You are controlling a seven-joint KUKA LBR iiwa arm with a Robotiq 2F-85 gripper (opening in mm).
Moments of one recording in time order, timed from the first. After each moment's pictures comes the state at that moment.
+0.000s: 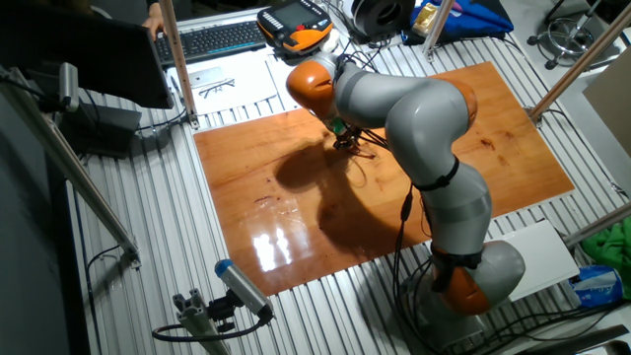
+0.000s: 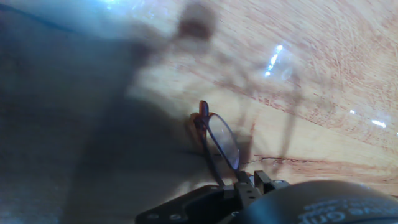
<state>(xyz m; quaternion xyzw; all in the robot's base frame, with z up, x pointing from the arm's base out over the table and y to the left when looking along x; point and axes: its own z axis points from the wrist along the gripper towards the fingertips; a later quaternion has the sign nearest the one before) 0.568 0.034 0.050 0.19 -0.95 0.23 0.11</state>
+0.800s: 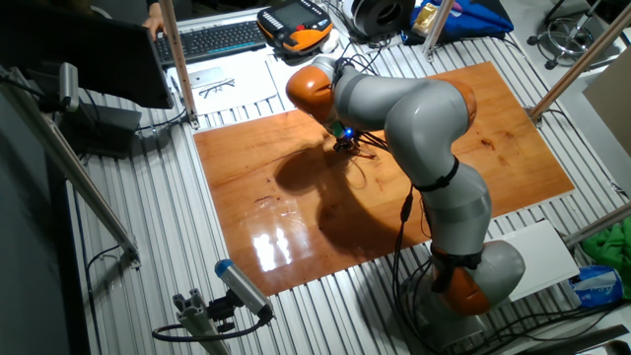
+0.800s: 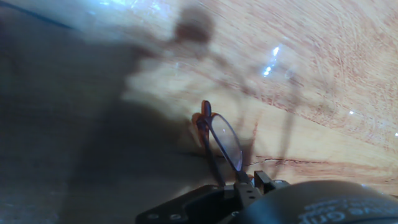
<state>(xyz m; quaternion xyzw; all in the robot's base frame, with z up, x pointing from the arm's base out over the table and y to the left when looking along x) 0.567 0.032 0.044 0.19 -0.95 0.24 0.10</state>
